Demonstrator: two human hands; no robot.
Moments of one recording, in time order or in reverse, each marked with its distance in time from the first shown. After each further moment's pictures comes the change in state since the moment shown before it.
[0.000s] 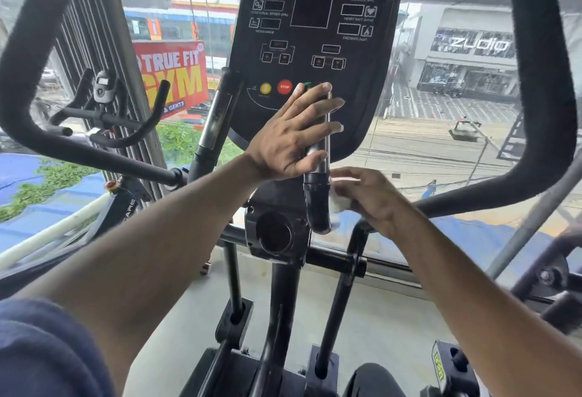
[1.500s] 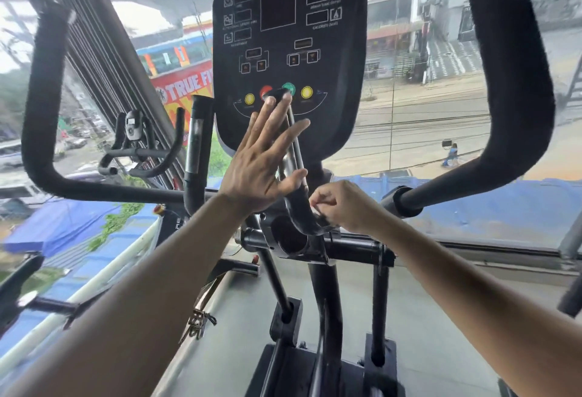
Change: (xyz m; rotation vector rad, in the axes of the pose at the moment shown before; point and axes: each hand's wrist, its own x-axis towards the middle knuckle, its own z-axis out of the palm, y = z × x) left_hand -0.009 0.044 -0.024 0.005 -0.228 -0.322; right_hand 0.020 0.042 -0.007 -0.620 -0.115 -0.403
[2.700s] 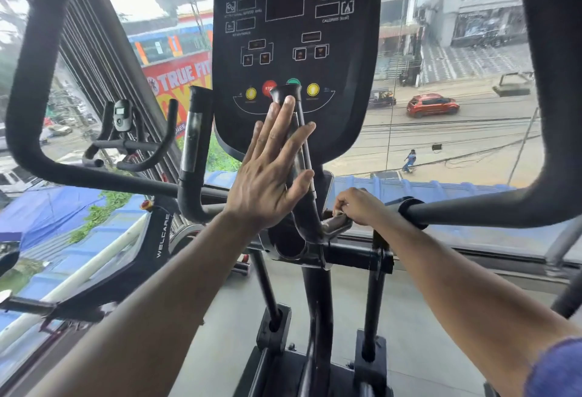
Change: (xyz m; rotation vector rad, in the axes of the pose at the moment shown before) left_hand -0.012 0.017 0.005 -0.066 0.026 -0.103; right_hand 0.067 0.124 0.028 -0.324 -0.107 0.288
